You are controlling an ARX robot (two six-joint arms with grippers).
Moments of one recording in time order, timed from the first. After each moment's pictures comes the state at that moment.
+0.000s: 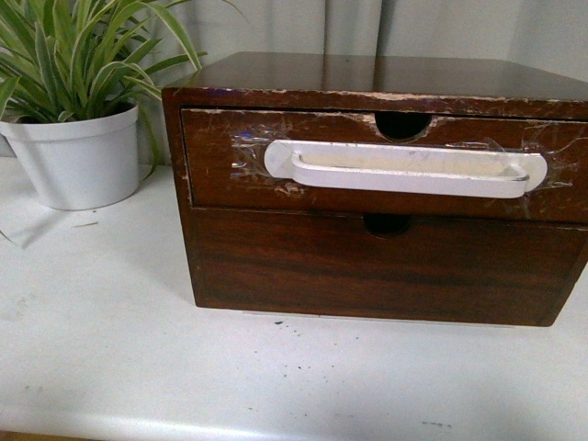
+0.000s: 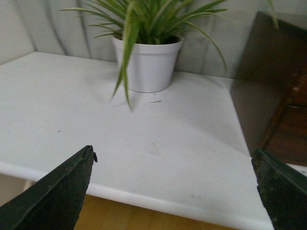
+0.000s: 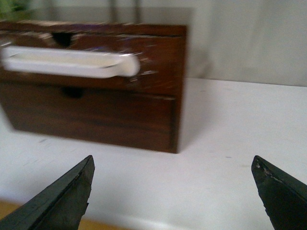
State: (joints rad) left arm -0.07 0.11 0.02 0.06 -0.26 -0.03; right arm -0.10 0.10 0.04 -0.02 -0.34 -0.04
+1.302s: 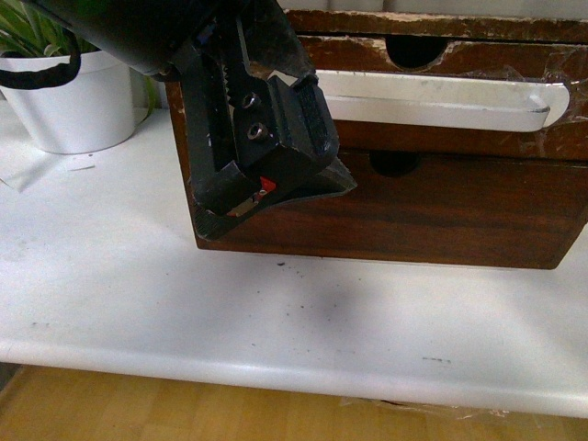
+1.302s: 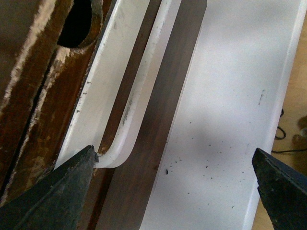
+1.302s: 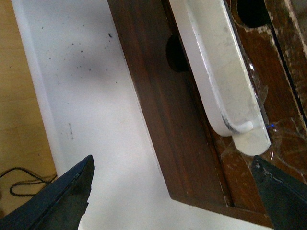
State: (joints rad) left arm -0.43 1.56 1.13 -0.27 0.36 0.90; right arm 0.12 1.19 0.82 -0.33 -0.45 -1.09
